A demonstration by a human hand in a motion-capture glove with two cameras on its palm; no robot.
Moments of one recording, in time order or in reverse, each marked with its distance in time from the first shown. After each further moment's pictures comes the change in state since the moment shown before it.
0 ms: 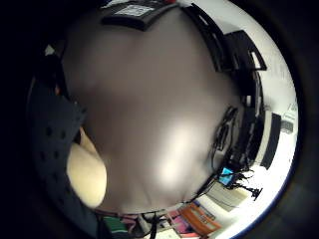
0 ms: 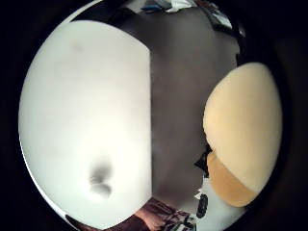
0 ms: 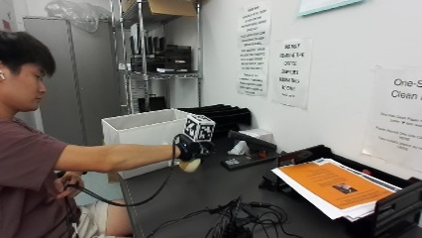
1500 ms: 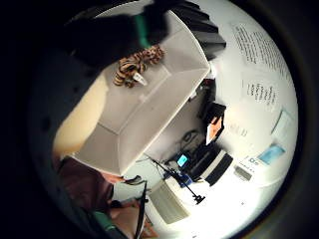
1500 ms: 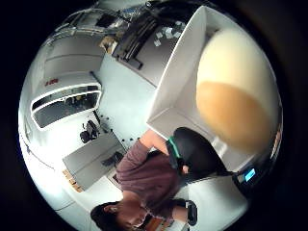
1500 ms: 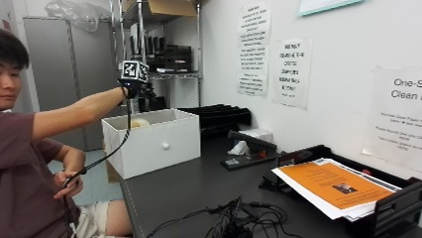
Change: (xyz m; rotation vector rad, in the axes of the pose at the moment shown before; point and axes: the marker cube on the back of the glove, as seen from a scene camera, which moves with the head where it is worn) arm -0.320 0.148 -0.153 -0.177 0.245 -0.550
